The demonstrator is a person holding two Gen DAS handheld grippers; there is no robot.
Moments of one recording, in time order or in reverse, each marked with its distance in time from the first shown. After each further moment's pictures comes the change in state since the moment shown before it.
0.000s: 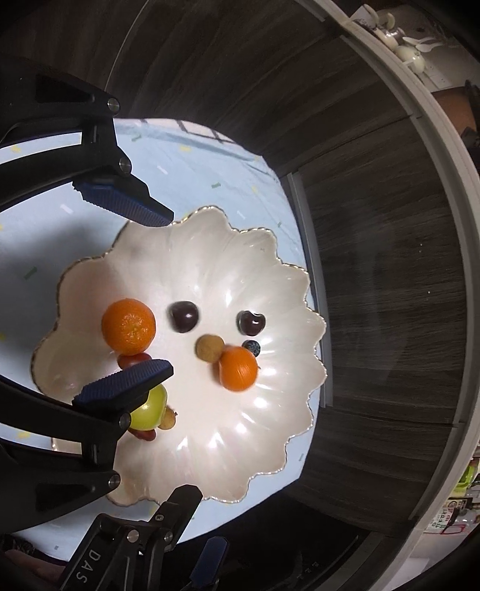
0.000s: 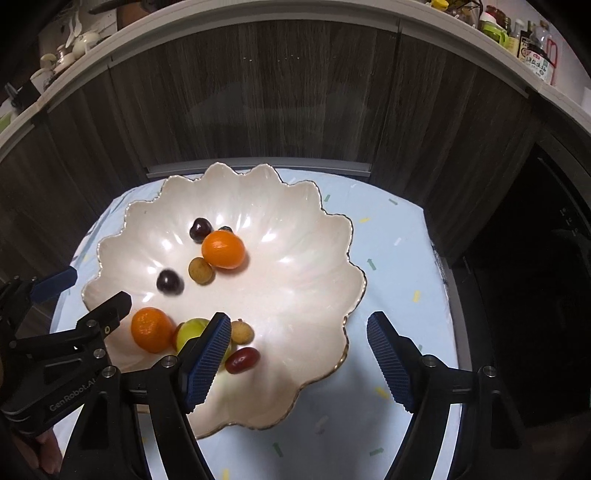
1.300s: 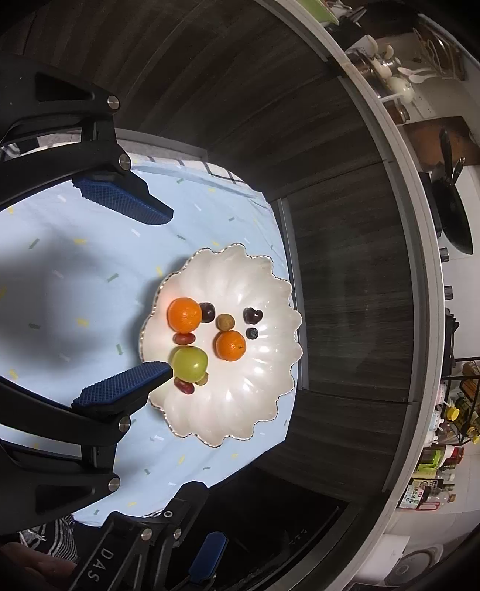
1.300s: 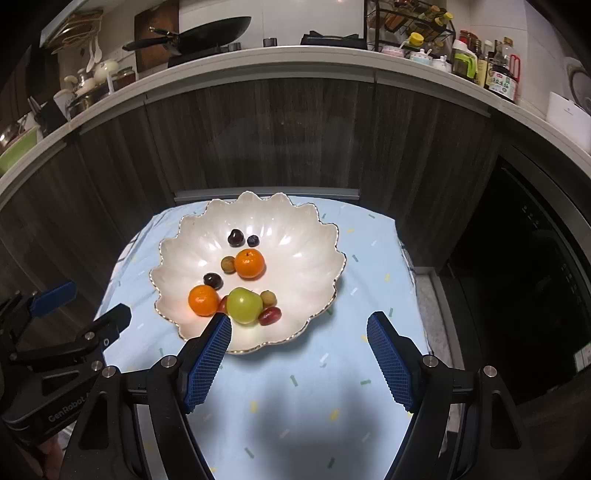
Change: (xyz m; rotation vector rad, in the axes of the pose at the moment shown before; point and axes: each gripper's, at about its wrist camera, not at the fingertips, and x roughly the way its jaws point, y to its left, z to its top) left arm -0.123 -0.003 -0.057 -0.037 -0.094 0.005; right arm -0.119 0.005 -0.050 0.023 -0.120 0.011
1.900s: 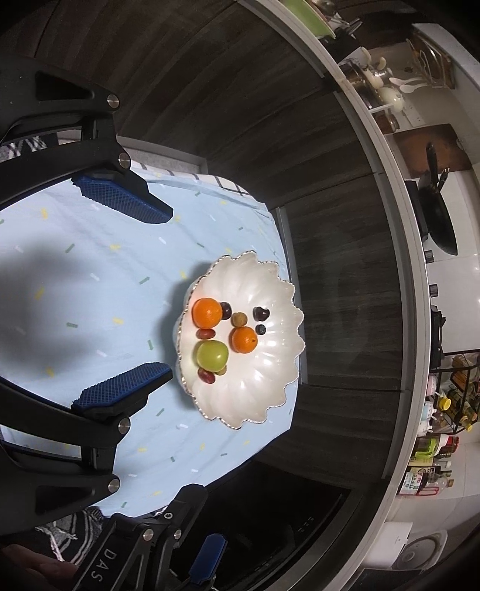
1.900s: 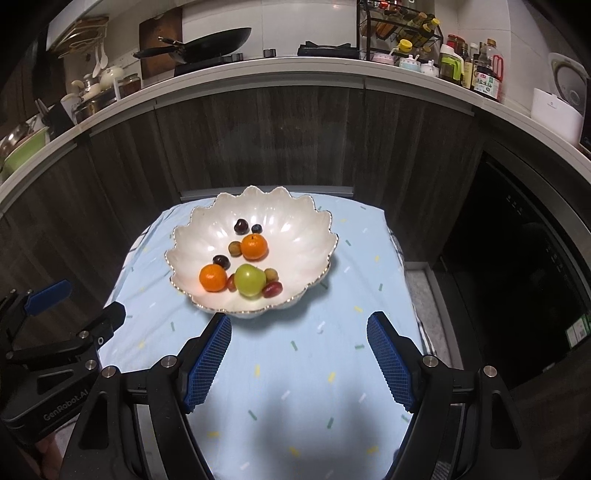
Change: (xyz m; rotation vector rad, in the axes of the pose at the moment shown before) left arm -0.047 -0.008 -0.039 0.019 -0.039 0.019; right arm -0.048 -0.002 -0.042 0.011 -0.030 -0.002
